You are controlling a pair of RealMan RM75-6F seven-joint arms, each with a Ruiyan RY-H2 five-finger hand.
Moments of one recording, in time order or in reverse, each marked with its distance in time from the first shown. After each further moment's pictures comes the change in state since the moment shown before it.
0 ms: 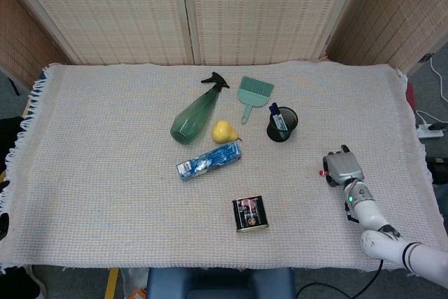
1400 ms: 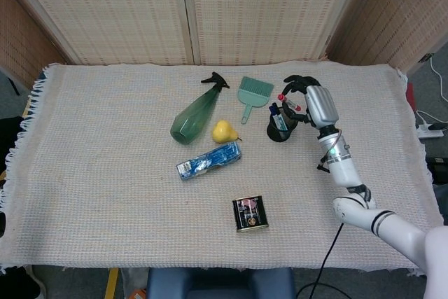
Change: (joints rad) left arm 0.006 0.014 -0.004 -0.006 0.001 0.008 -0.030; right arm 0.127 -0.159 0.337 0.271 -0.460 0.259 0.937
